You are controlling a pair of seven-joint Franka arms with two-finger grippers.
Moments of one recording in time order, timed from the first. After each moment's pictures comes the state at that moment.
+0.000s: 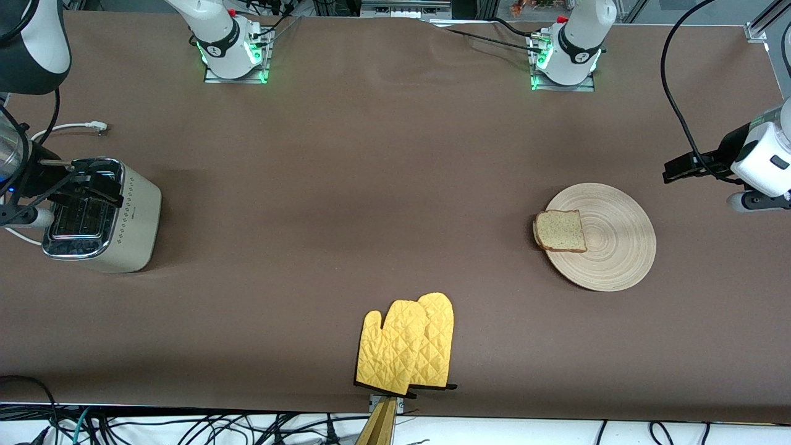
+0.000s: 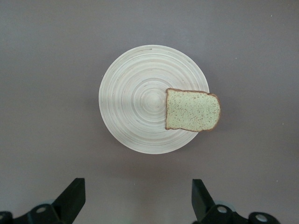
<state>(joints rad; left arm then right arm) 0.06 0.14 -0.05 -1.55 0.03 1.53 -0.11 0.01 0.20 0.00 -1.49 -0.03 1.71 0.02</state>
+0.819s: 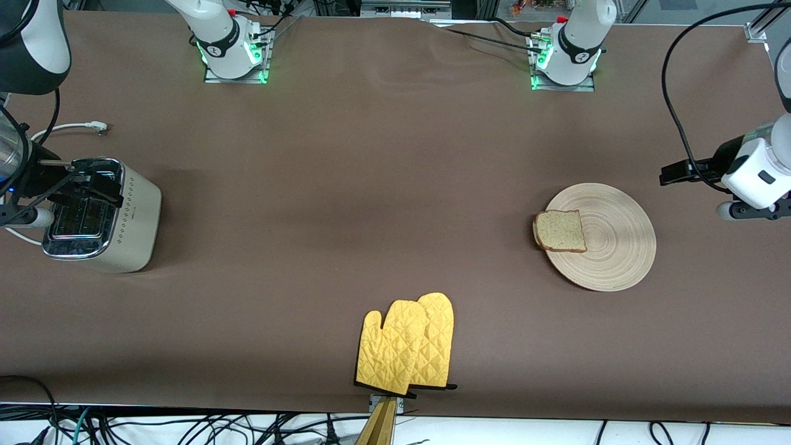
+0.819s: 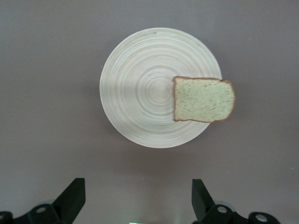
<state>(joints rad) 0.12 0.19 -0.05 -1.58 0.03 1.54 0.02 0.01 0.20 0.00 -1.49 -0.03 1.71 0.02</state>
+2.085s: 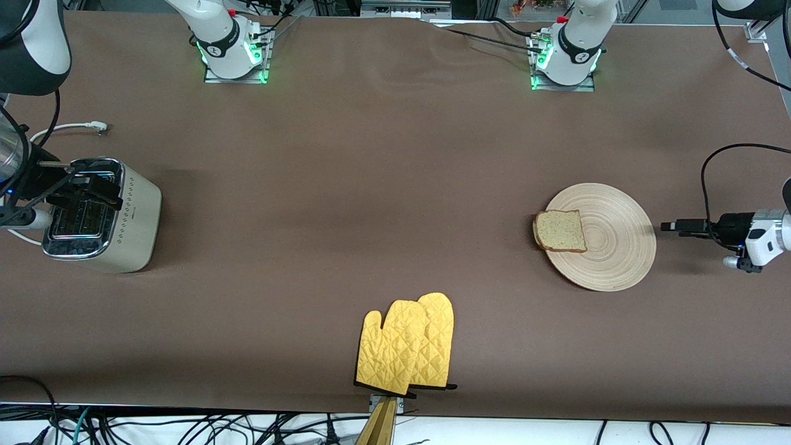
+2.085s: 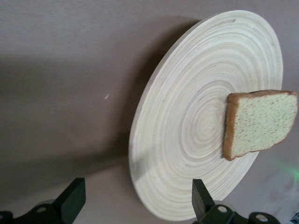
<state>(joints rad) 0.63 0.77 -0.21 -1.48 -0.27 1.73 0.58 0.01 0.20 0.00 -1.49 -0.02 1.72 0.02</state>
